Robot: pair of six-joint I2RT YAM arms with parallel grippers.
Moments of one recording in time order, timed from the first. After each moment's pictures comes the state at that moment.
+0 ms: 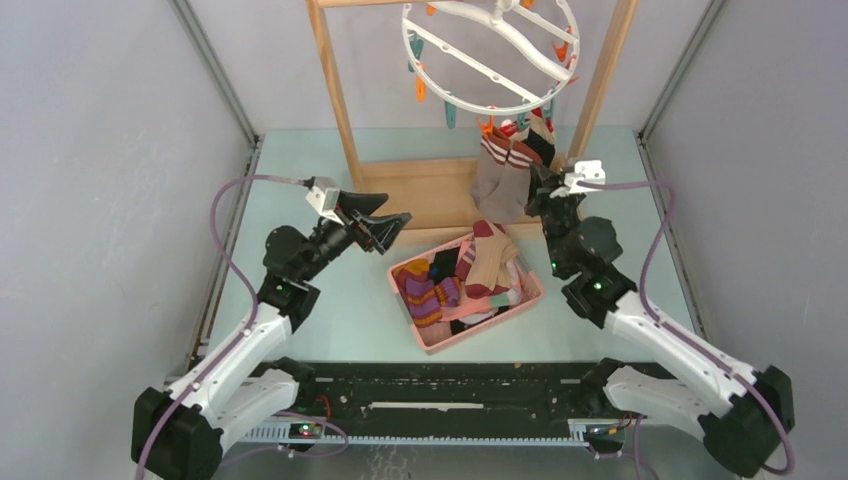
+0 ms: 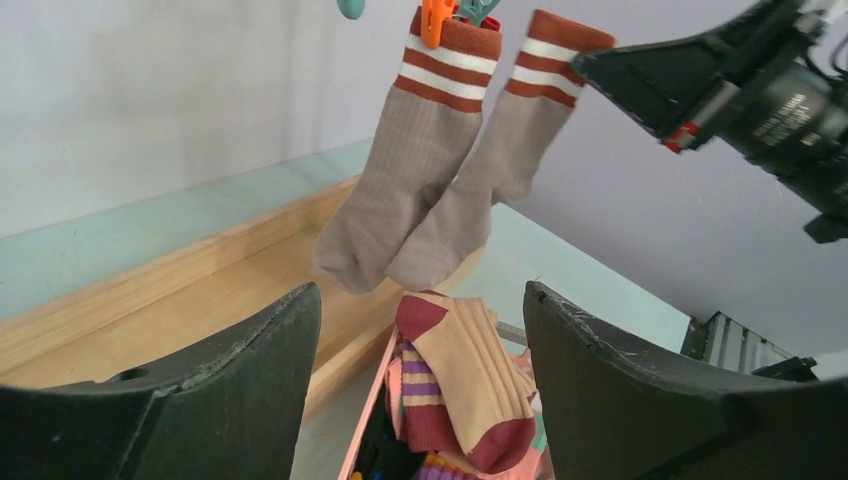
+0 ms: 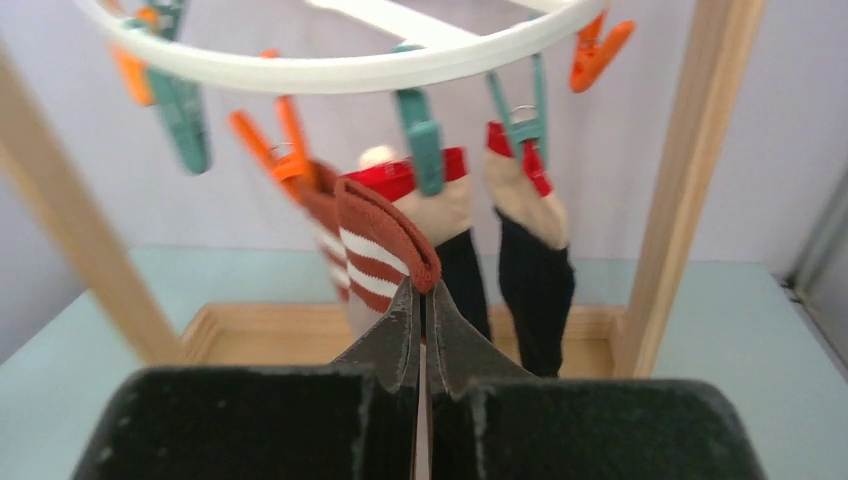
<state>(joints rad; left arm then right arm) -0.41 0.89 0.58 0.56 0.43 -0.37 0.66 1.02 0.78 0.53 0.56 -0.04</state>
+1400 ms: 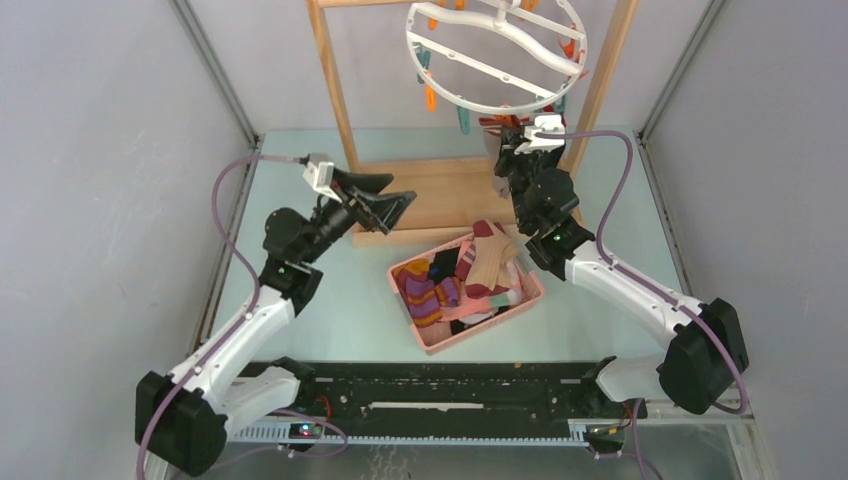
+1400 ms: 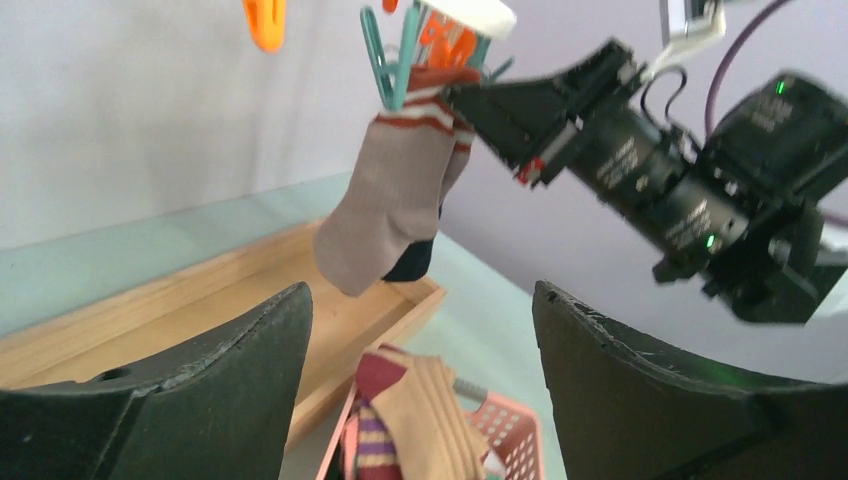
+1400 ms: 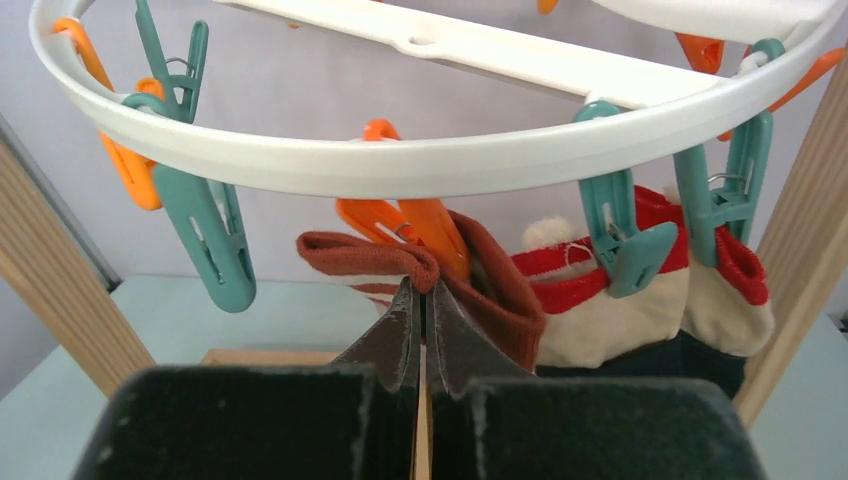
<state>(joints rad) -0.42 0.96 0.68 0.58 0.43 -0.47 0.65 1.34 1.04 0.58 0.51 -0.04</state>
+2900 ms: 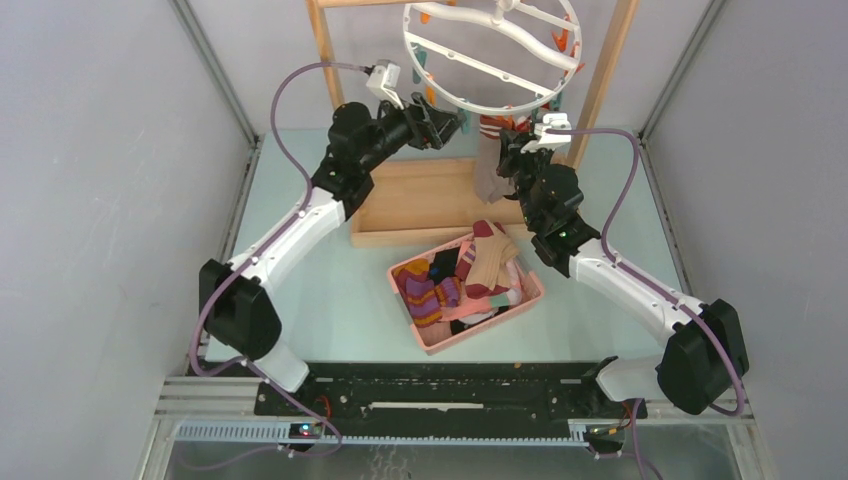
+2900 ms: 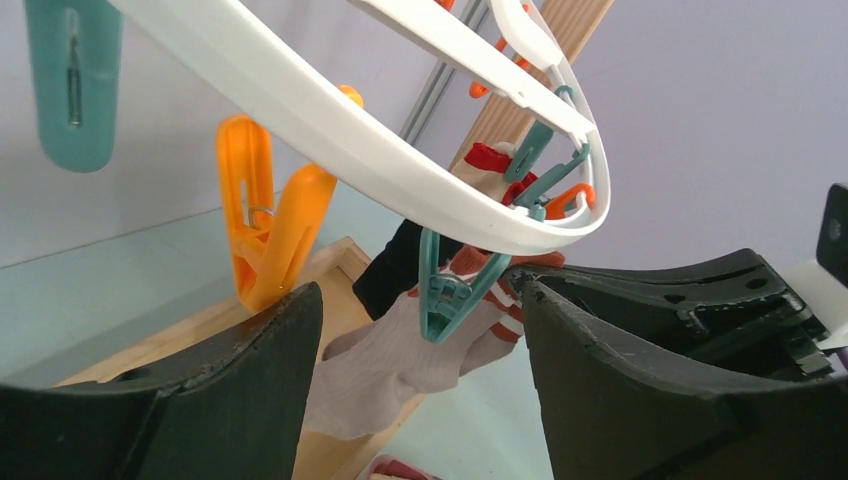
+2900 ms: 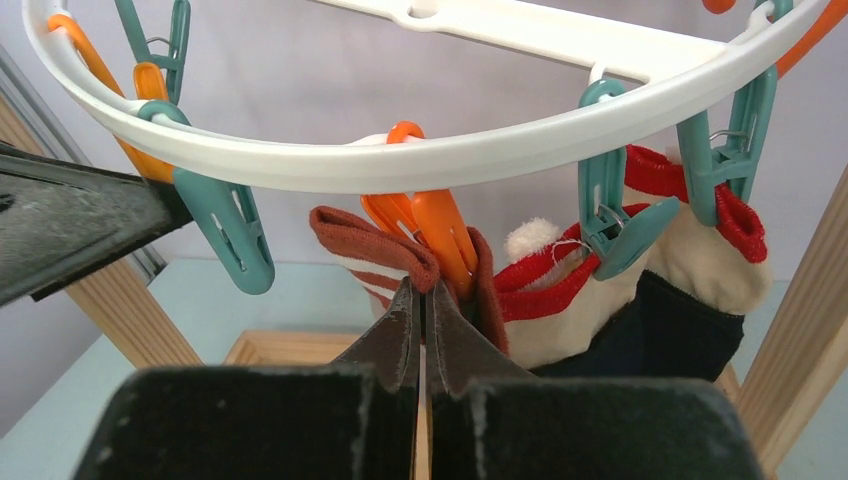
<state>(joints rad) -0.50 1.60 1.47 0.27 0.32 -0.52 0.58 1.33 1.03 0.54 0.39 0.08</state>
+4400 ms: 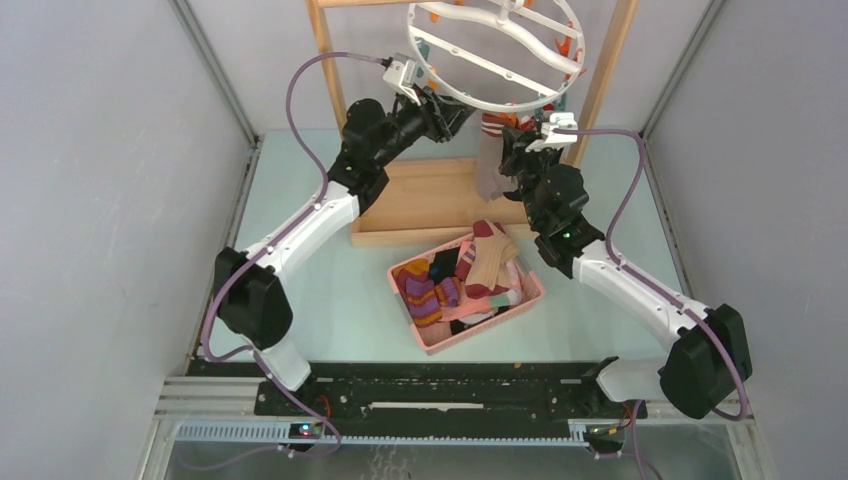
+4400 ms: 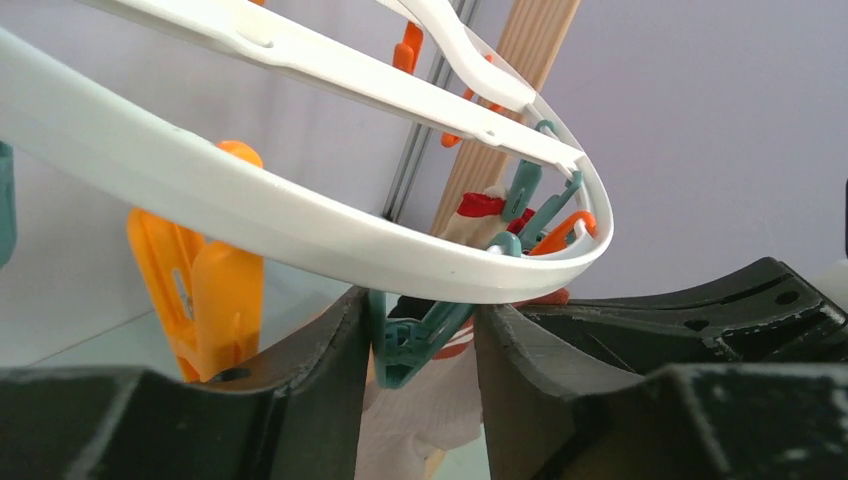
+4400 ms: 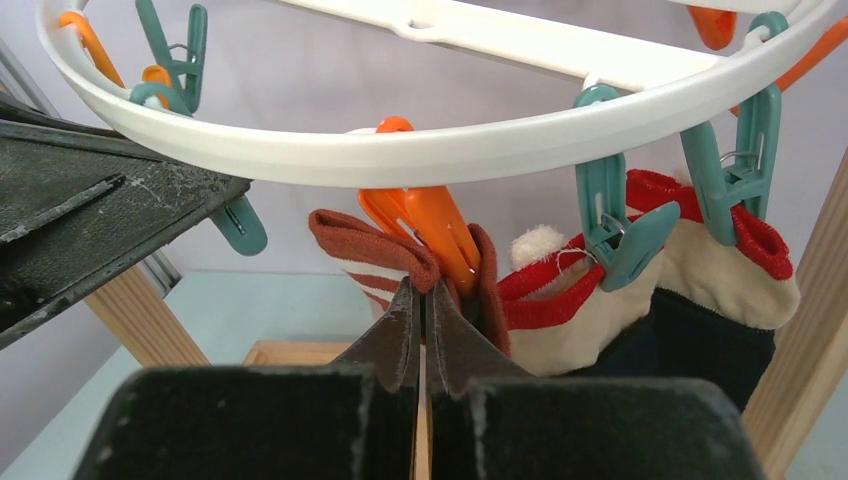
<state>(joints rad) -0.54 1.69 1.55 0.37 0.32 -0.41 0.57 1.31 1.03 0.54 0.38 0.11</state>
